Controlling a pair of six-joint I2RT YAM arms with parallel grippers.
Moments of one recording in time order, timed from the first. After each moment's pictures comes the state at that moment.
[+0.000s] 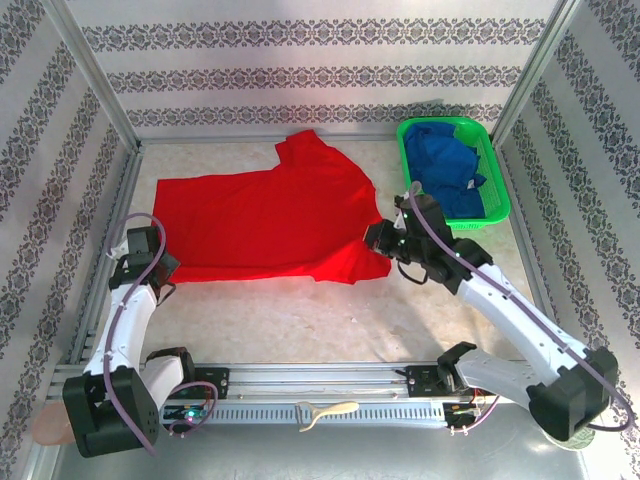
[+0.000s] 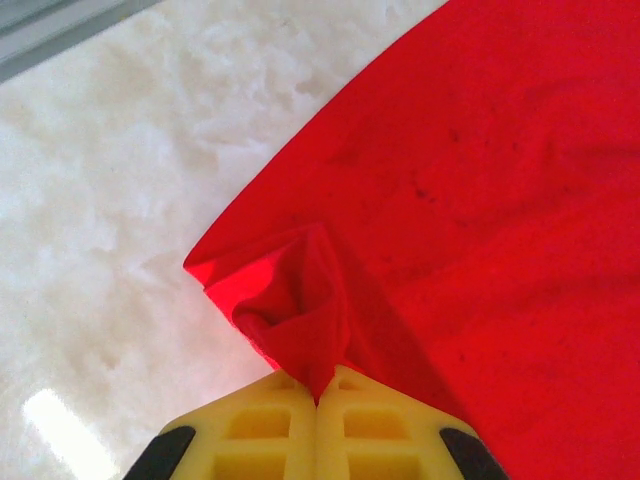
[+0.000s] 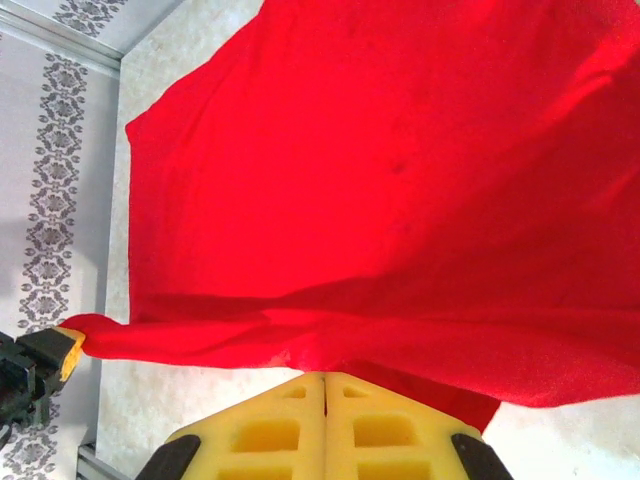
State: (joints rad) left arm 0.24 1.00 0.62 -0.58 -0.22 -0.72; right arm 0.51 1.07 0.94 -0.54 -0.19 0.85
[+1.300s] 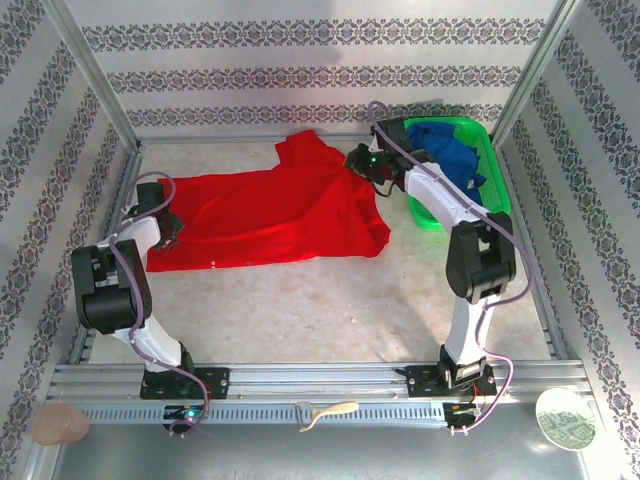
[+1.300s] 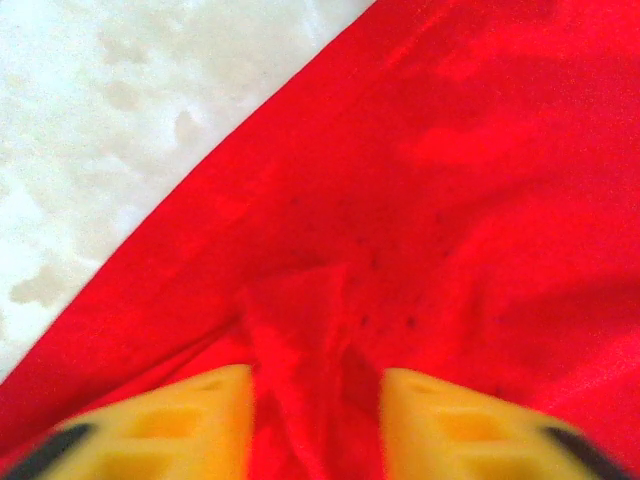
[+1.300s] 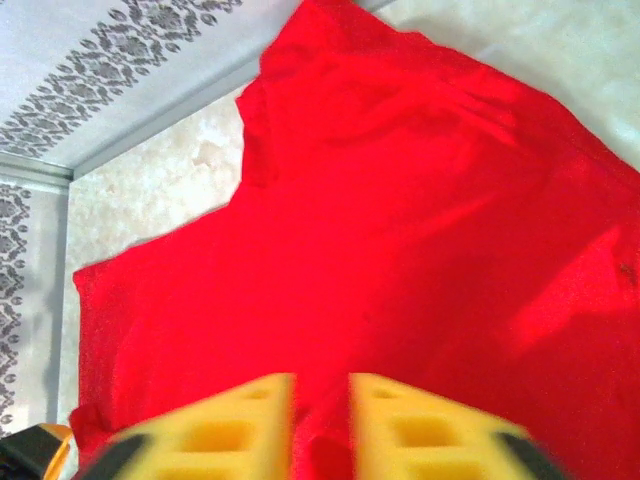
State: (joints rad) left arm 0.26 1.70 0.99 -0.33 -0.14 -0.65; right arm 0.30 1.95 1.66 -0.43 -0.29 0.70
